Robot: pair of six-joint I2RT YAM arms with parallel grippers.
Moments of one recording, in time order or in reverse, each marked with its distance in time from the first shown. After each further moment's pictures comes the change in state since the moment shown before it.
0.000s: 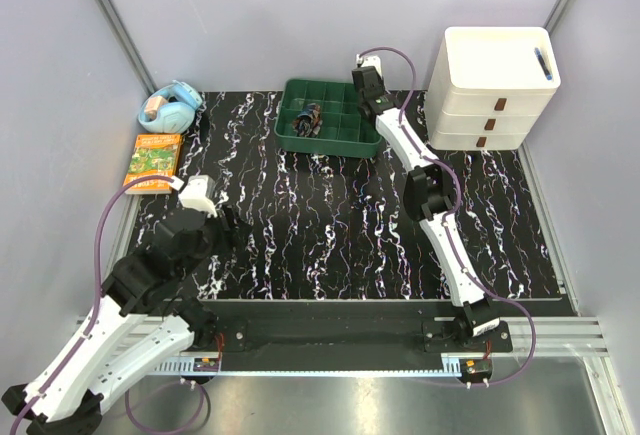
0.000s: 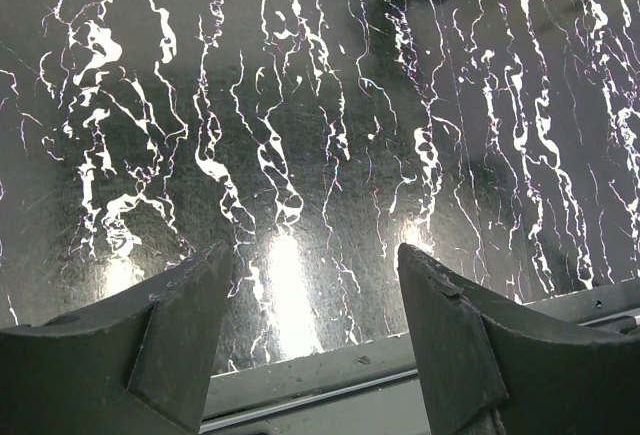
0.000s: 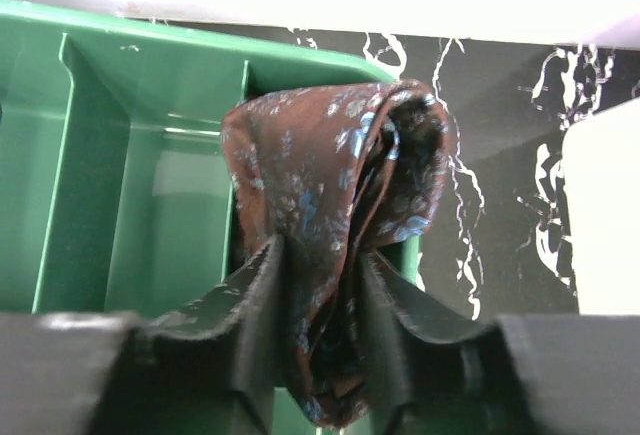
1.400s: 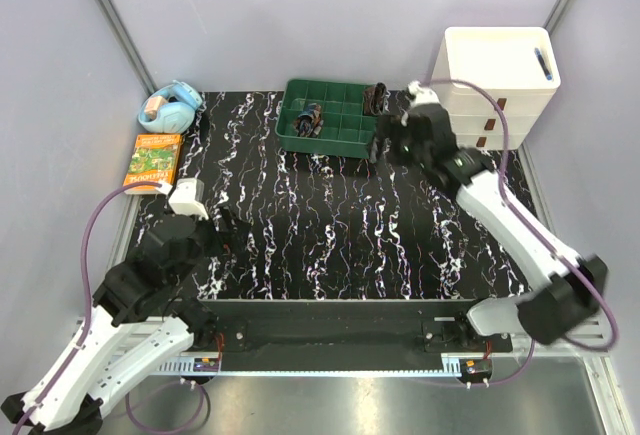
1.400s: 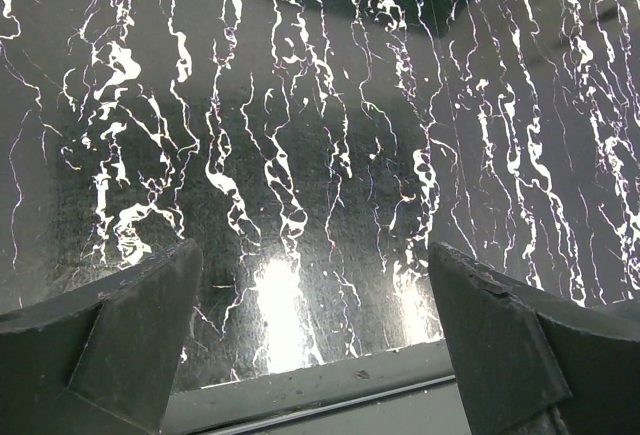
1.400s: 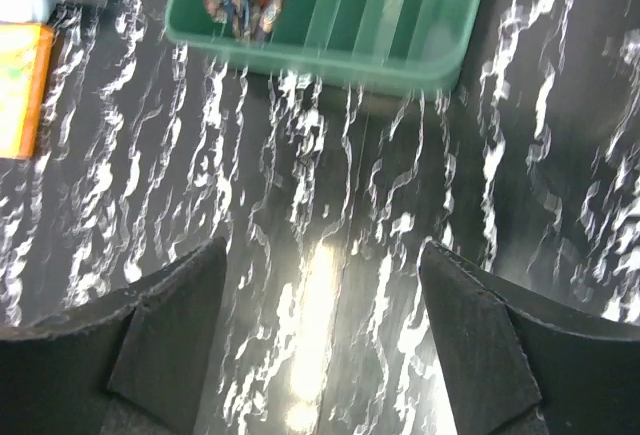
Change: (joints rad) left arm 0.000 -0.062 -0.002 0.000 -0.042 -0.007; right arm 0.120 -1.364 -1.348 0.058 -0.354 0.354
